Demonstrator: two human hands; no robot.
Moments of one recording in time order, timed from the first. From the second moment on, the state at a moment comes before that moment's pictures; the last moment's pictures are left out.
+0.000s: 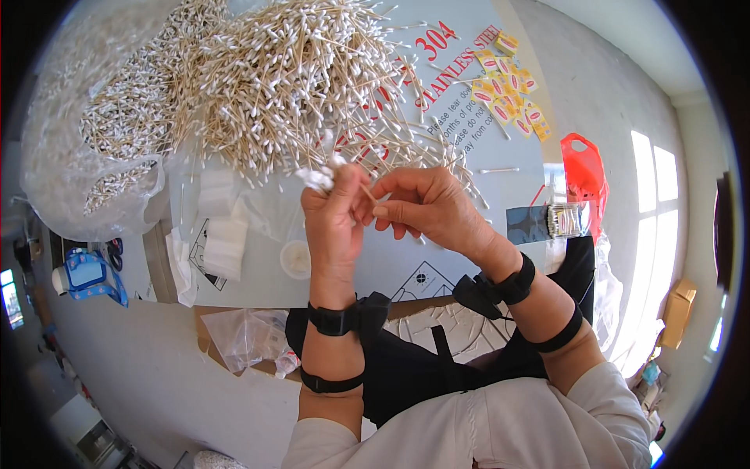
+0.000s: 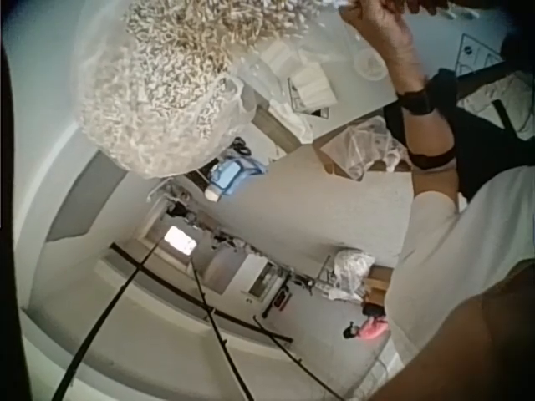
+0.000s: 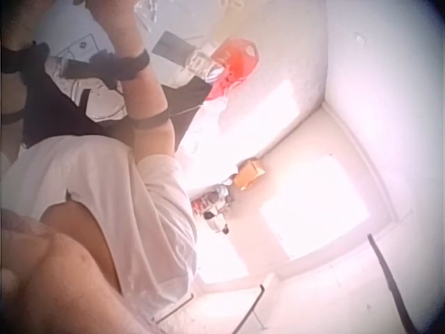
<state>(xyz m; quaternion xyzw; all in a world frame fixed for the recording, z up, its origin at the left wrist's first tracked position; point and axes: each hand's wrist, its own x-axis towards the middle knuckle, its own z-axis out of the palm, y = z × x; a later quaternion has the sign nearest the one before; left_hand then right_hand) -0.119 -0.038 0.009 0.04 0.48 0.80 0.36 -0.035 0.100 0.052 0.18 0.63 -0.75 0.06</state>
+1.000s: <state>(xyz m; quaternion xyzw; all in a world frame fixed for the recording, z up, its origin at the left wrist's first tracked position) -0.126 -0.035 0.001 -0.12 0.39 0.89 0.21 -0.063 0.134 0.018 0.15 0.91 -0.38 -0.01</state>
